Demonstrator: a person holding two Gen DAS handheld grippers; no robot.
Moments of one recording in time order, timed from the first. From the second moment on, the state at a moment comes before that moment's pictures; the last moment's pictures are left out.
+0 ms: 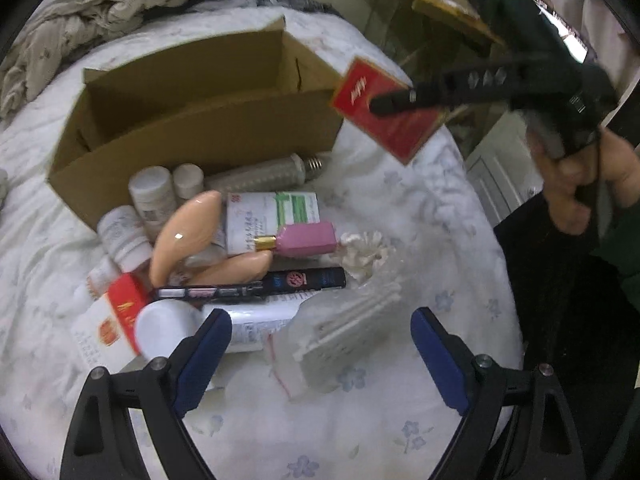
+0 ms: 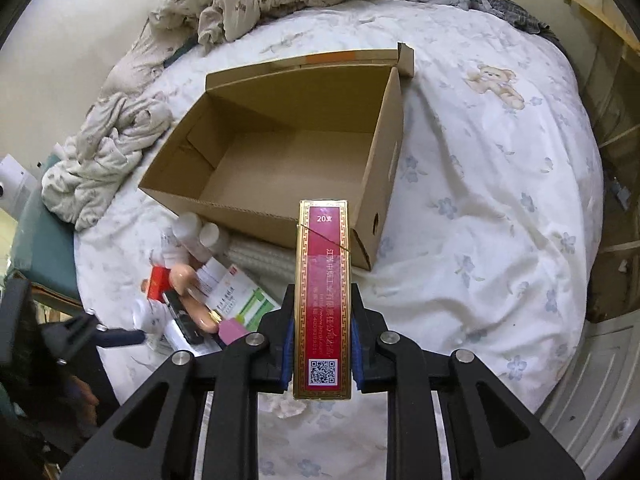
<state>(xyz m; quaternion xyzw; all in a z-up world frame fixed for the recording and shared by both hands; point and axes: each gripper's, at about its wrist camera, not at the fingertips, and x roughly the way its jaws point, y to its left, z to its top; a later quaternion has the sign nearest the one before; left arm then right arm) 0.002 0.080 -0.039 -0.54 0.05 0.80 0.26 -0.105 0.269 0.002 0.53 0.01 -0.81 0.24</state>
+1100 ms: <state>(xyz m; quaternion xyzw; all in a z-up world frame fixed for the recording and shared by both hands) 0.018 0.064 0.012 -0.47 0.02 0.83 0.30 -0.104 0.277 0.019 0.51 -0.08 -0.81 0.30</state>
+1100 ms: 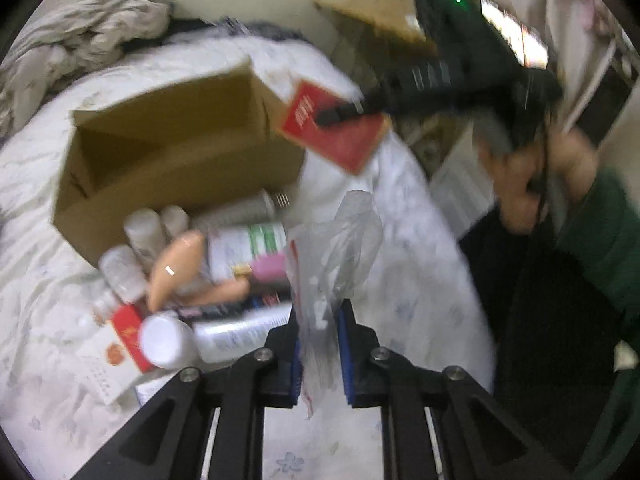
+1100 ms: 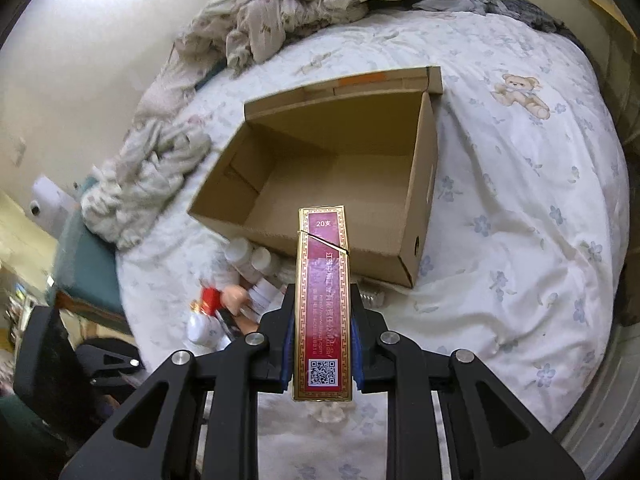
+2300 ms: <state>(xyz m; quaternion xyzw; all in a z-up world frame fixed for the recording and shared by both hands) -0.206 -0.012 -0.054 -0.56 -0.16 0.81 0.07 -0.237 0.163 -0.076 0.60 0.01 -0.72 0.34</state>
